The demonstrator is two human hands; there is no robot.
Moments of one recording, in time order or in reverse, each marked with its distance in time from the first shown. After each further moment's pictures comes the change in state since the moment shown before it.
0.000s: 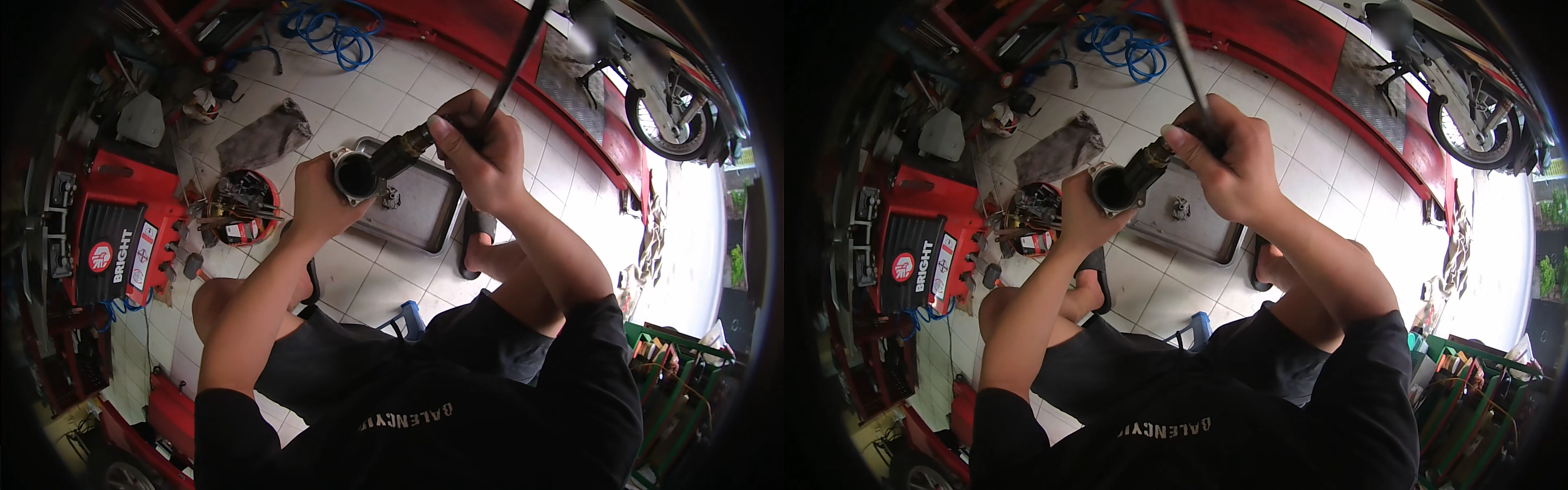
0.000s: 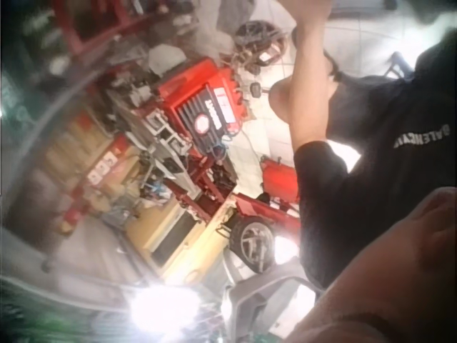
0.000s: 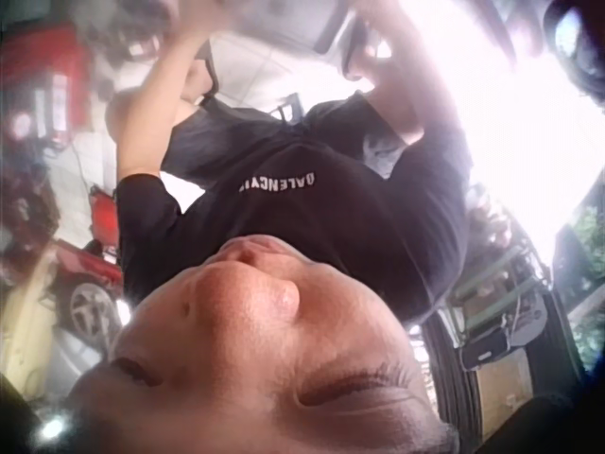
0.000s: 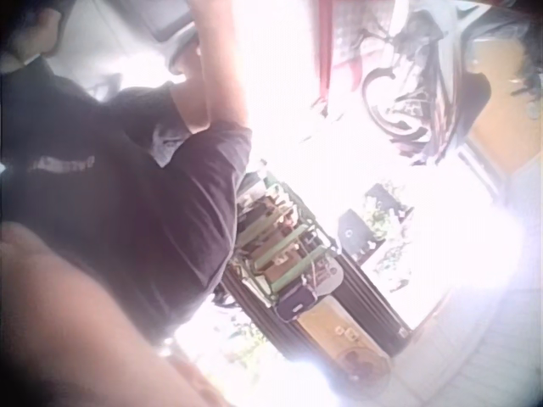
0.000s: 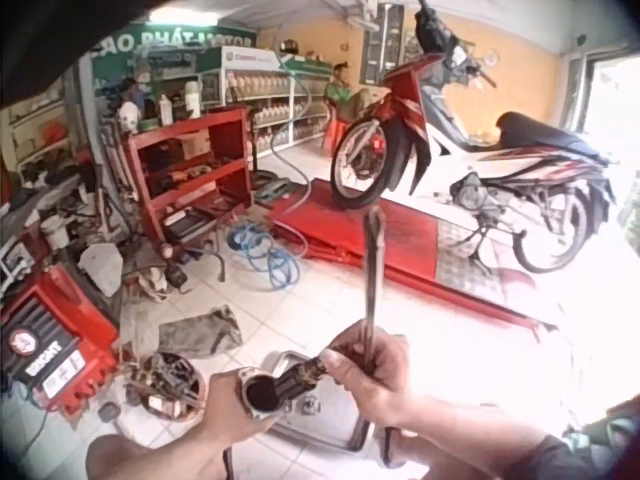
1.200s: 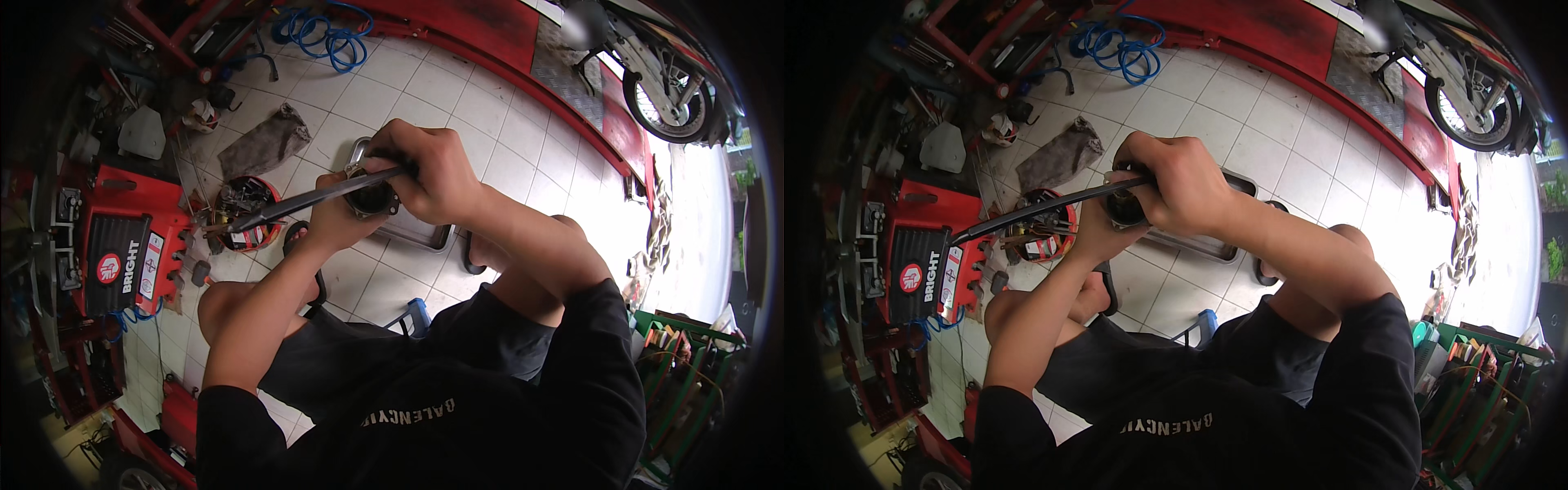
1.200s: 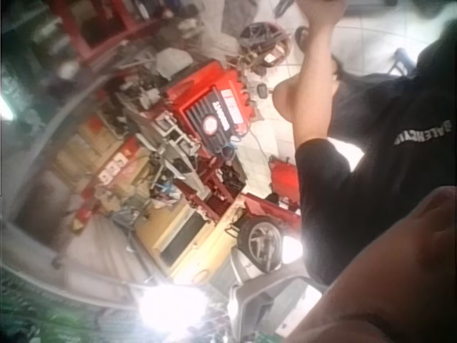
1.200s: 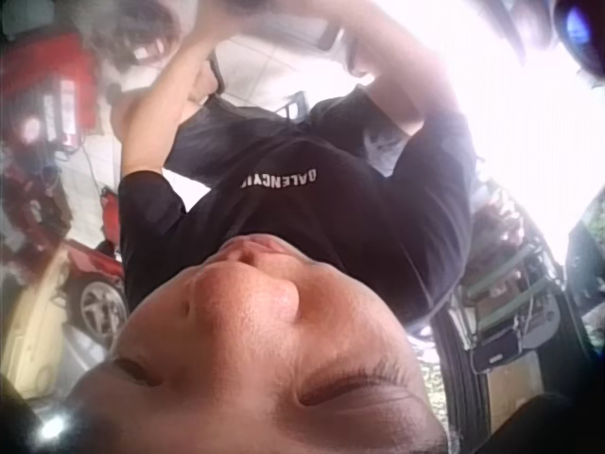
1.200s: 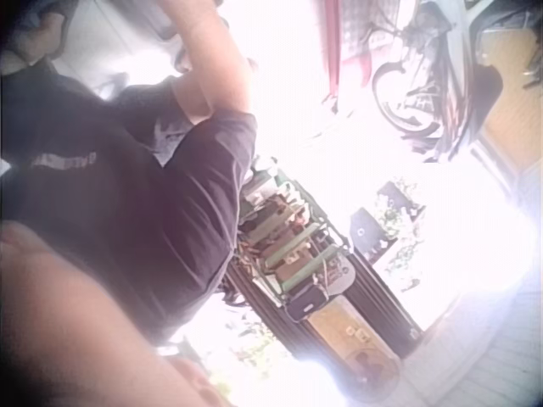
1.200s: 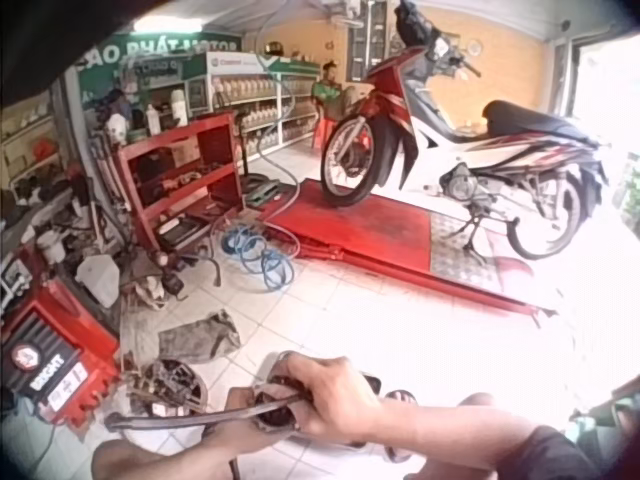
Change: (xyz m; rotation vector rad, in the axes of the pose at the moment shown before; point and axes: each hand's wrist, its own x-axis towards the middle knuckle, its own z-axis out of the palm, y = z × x) left_hand -0.014 0.011 0.024 -0.227 -0.144 -0.055; right_hand -0.007 0.006 0.023 -0.241 -0.207 -0.292
